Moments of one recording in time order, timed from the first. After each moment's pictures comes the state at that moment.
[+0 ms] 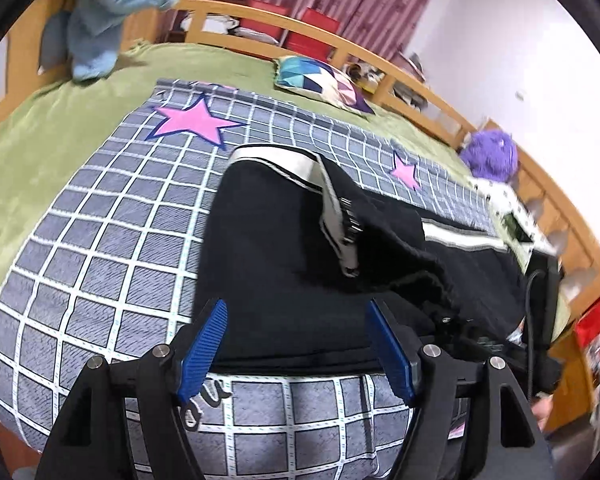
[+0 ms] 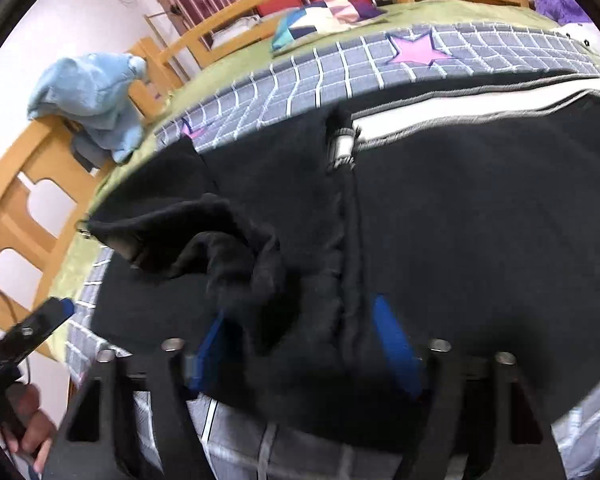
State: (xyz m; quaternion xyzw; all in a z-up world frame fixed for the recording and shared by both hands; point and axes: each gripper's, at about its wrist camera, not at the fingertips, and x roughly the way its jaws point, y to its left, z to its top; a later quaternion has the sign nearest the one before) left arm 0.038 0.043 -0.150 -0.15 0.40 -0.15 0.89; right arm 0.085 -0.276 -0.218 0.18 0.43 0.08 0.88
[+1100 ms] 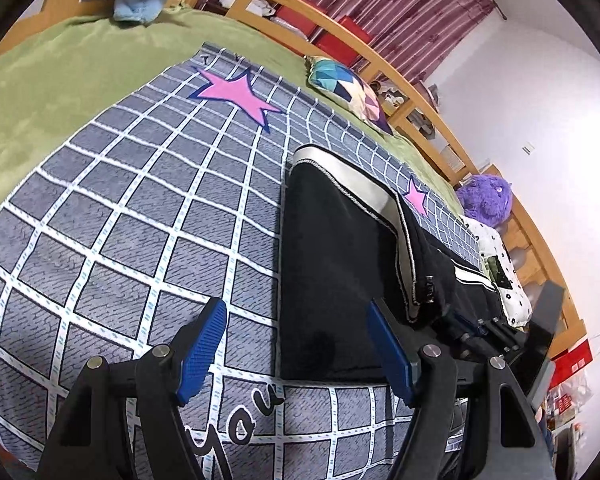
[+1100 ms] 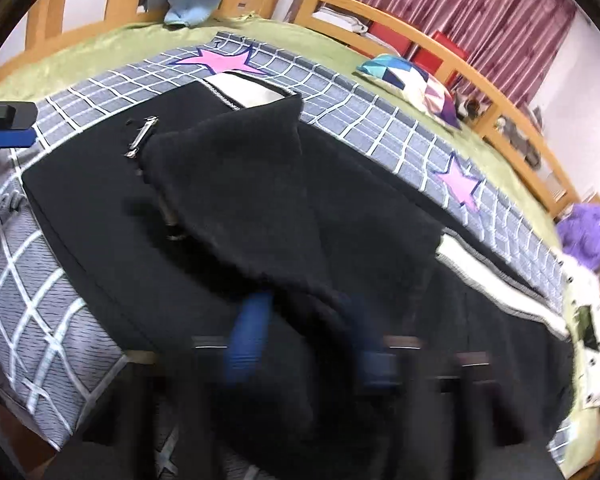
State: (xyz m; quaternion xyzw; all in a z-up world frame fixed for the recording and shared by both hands) left arm 0.053 0.095 -0.194 -0.25 0.40 -0.15 0.87; right arm 0.086 -0.205 -0.200 -0.24 0.38 0.06 0.89
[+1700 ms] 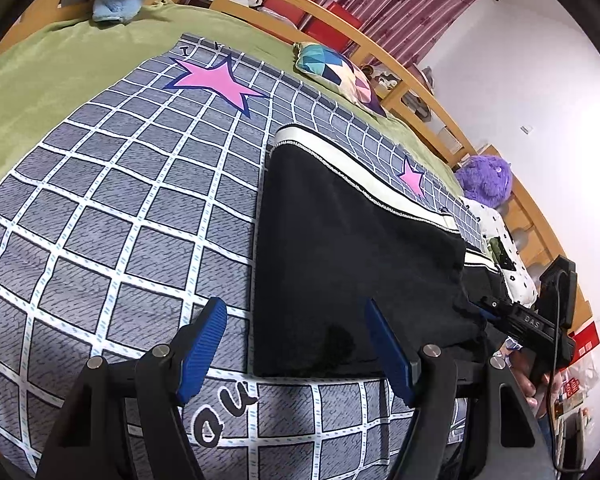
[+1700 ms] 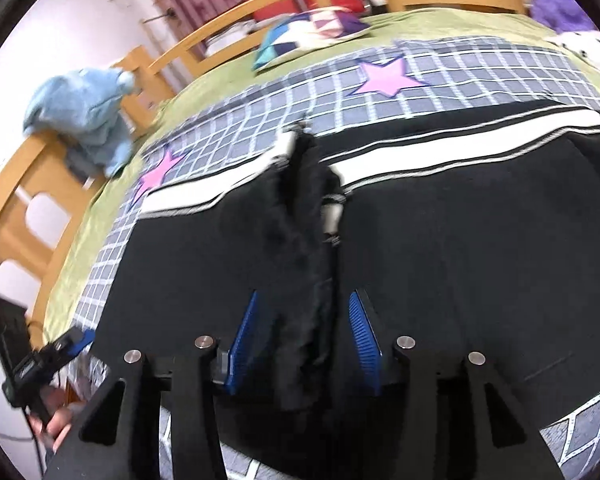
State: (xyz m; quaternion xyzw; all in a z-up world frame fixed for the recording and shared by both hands) left arm 0.061 0.068 -0.196 -0.22 0.42 -0.17 0.86; right arm 0.106 -0.352 -0.186 0.17 0.43 0.09 0.88
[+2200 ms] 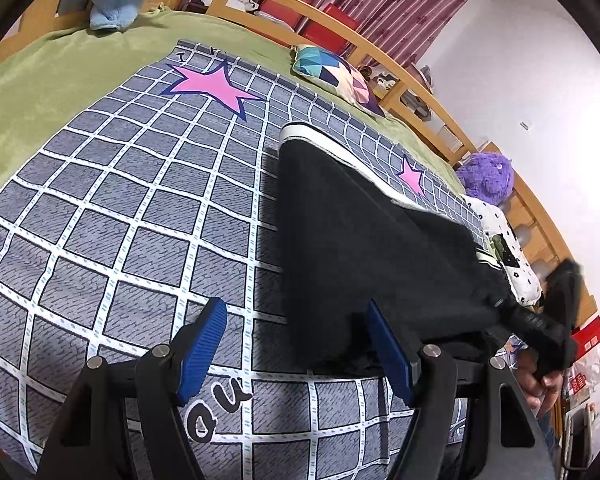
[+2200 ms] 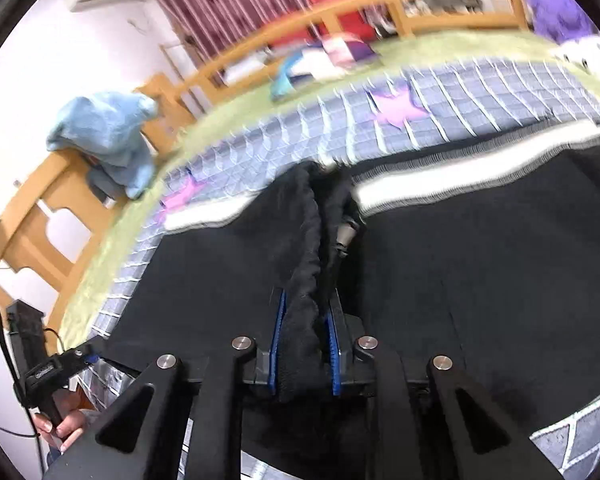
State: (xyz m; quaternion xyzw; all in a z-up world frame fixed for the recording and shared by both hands) left arm 0.056 0.062 -0.193 -0.21 0.41 -0.16 0.87; right arm 0.093 -0.363 -0.188 0.19 0.40 0.10 0.89
